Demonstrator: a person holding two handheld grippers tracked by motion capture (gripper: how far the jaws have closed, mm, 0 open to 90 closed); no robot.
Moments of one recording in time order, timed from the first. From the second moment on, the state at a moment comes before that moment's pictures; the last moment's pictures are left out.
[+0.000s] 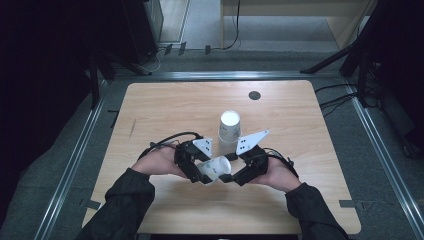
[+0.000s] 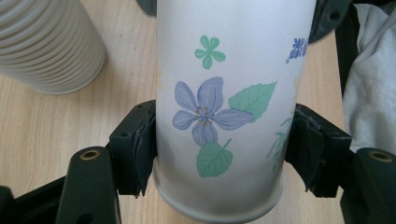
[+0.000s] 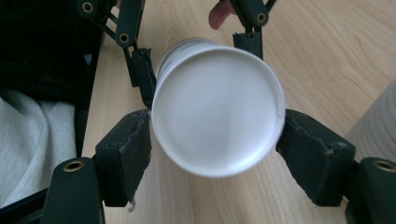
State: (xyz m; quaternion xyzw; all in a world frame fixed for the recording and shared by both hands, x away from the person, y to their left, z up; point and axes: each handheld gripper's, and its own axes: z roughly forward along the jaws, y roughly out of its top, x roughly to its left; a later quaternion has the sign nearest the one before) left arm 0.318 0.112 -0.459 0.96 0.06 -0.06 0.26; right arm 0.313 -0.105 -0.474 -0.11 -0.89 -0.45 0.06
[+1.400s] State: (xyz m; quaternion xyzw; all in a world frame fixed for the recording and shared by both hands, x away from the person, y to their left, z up) left arm 0.313 0.145 -0.467 0.91 0.16 -0.05 0.38; right arm 0.317 -0.132 -0.460 -0.11 -0.88 -0.46 0.06
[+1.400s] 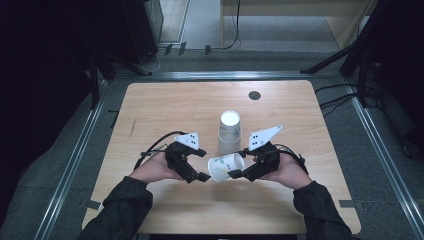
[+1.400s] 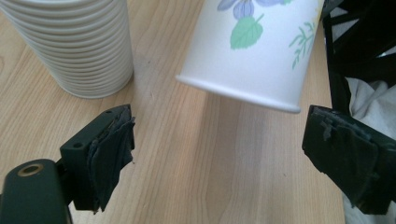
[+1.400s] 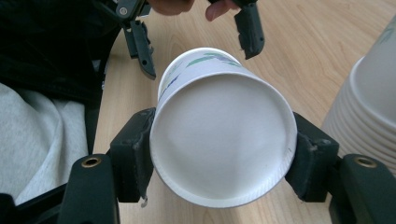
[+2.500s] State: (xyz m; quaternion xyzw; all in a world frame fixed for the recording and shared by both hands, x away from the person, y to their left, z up) left arm 0.306 0.131 -0.476 0.88 0.13 -0.06 0.45; right arm 0.320 -0.121 -0.455 -0.10 -0.86 -0.48 0.10
